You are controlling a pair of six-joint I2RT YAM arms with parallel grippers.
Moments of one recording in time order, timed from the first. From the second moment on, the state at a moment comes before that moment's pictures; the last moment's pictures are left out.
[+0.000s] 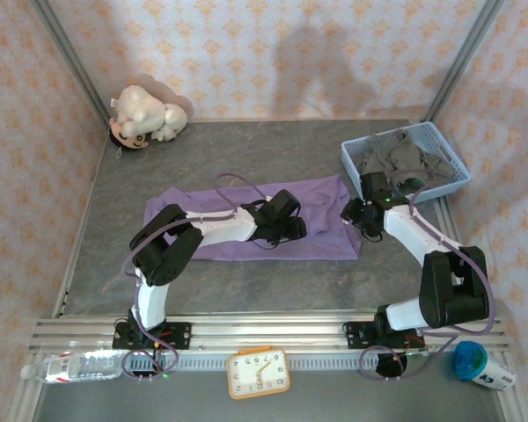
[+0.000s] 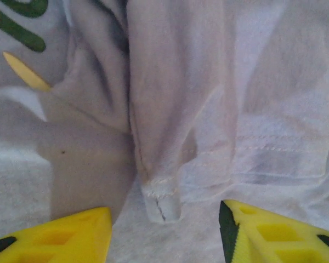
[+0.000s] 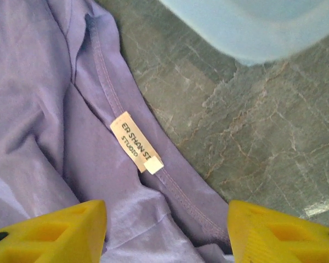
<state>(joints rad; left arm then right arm) -0.80 1.96 1.24 -0.26 0.08 -1.01 0.15 1.40 0.83 -0.56 -0.02 0.69</state>
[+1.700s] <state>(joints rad) -0.64 1.83 1.23 -0.35 -0.16 -0.96 0.34 1.53 0.76 -0.27 -0.26 0.83</state>
